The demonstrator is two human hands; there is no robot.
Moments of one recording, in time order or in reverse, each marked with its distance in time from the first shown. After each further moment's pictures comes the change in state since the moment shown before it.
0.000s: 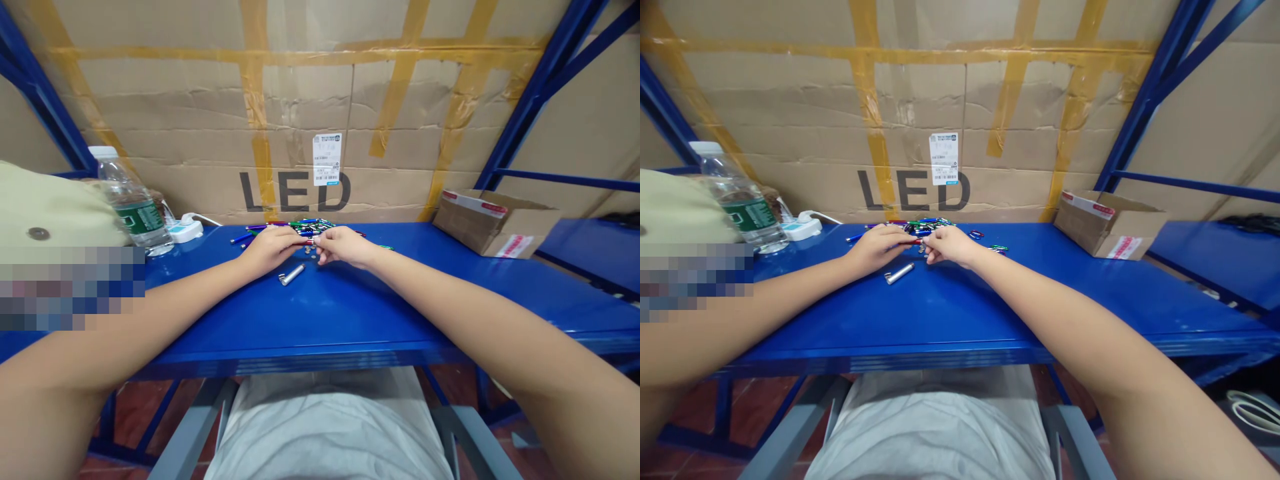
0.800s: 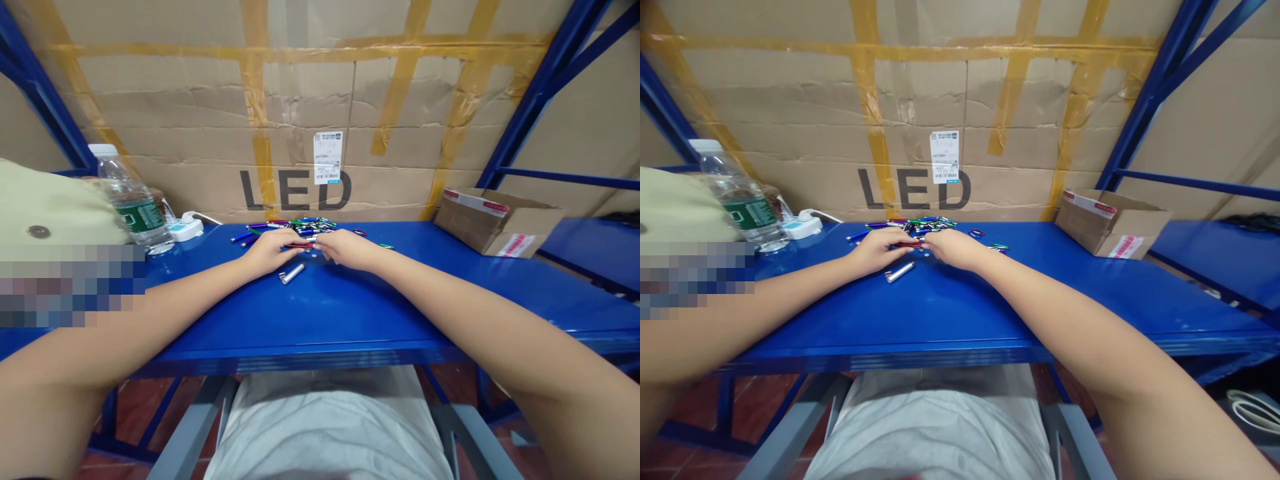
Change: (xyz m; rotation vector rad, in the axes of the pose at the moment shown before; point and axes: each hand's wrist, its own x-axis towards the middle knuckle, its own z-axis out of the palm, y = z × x) left_hand 0.000 0.001 0.002 -0.194 -0.079 -0.101; right_hand -0.004 0.001 -0.011 -0.885 -0.051 -0.477
